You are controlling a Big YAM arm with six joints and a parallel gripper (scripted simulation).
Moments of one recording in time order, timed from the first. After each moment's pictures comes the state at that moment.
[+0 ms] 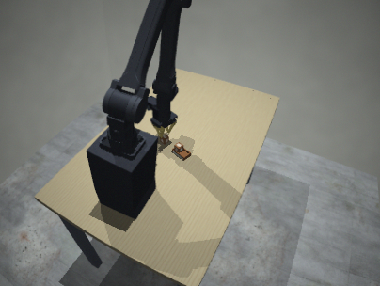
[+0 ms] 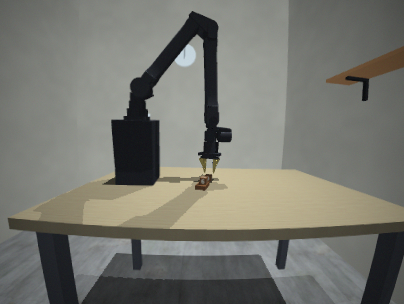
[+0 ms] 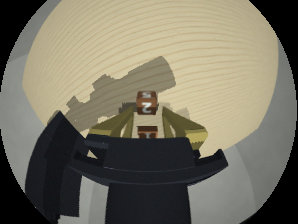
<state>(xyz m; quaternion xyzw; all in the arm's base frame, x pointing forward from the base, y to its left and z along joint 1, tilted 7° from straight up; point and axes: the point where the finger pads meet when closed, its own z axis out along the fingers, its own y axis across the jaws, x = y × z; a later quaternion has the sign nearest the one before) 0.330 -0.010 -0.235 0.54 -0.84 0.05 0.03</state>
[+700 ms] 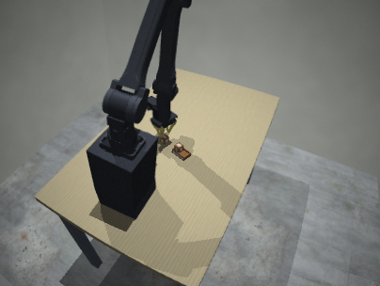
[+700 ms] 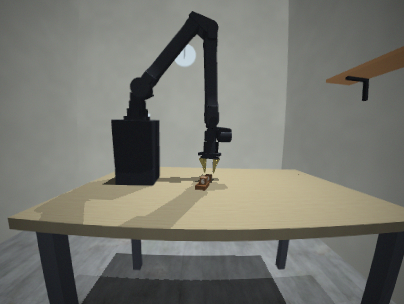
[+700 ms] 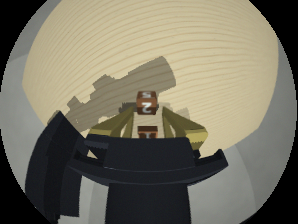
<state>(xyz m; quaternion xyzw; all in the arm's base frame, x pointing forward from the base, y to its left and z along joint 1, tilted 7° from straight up) 0.330 -0.010 -0.235 0.54 -0.84 0.05 0.03</state>
